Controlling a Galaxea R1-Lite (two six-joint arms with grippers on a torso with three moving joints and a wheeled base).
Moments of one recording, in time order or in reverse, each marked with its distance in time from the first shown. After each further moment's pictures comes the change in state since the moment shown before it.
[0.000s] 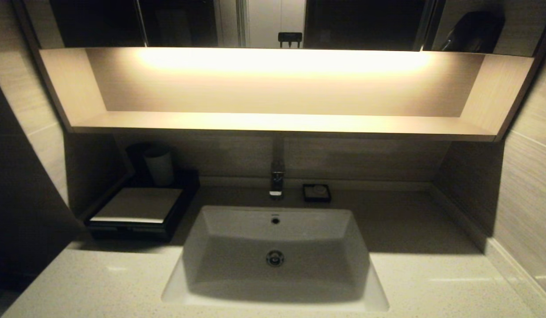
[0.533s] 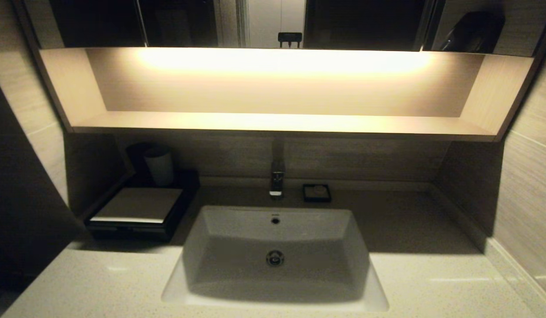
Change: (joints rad) left arm -0.016 -0.180 0.096 -0.020 -0.036 0.027; right arm 0.000 0.000 0.000 0.000 0.000 0.000
